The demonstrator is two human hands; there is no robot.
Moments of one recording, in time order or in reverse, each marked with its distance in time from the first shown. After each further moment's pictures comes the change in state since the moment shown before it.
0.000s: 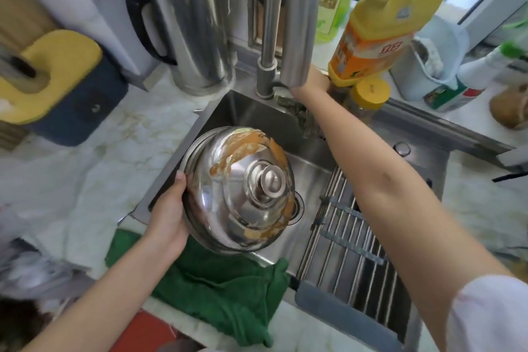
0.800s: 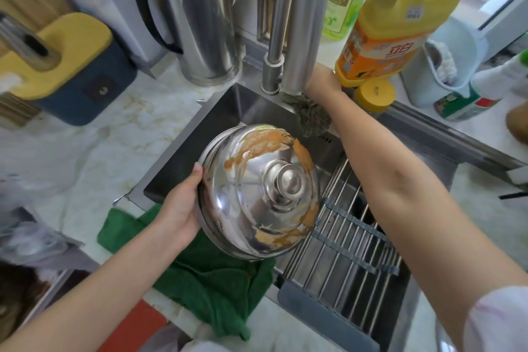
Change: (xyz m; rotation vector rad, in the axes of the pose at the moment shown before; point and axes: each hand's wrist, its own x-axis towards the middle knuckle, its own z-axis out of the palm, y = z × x) left_hand -0.024 -0.012 0.037 -0.039 0.024 -0.108; right_hand 0.059 0.037 0.039 0.121 0.066 -0.228
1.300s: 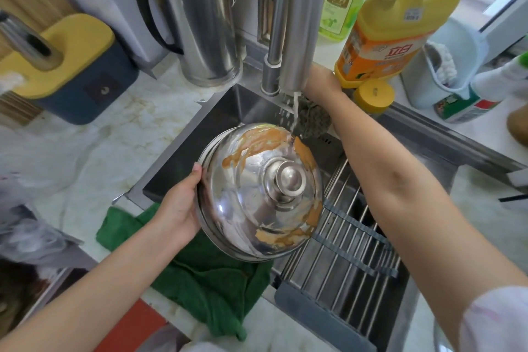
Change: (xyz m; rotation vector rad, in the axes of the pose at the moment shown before) left_hand -0.003 -0.001 0.004 -0.028 -0.007 -0.020; right_hand -0.027 -0.016 -0.030 -0.090 -0.101 -0.001
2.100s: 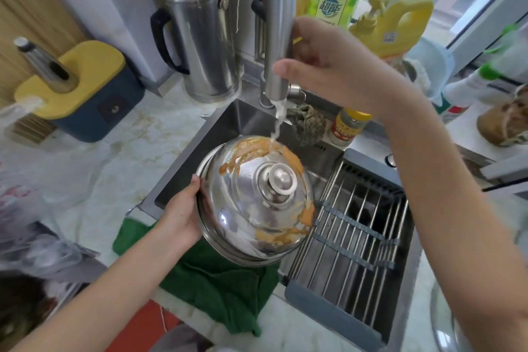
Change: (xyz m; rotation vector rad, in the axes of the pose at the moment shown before) left_hand -0.003 0.009 -0.026 -0.063 -0.036 -0.080; right_hand -0.203 -0.071 -0.176 0.429 0.009 -0.542
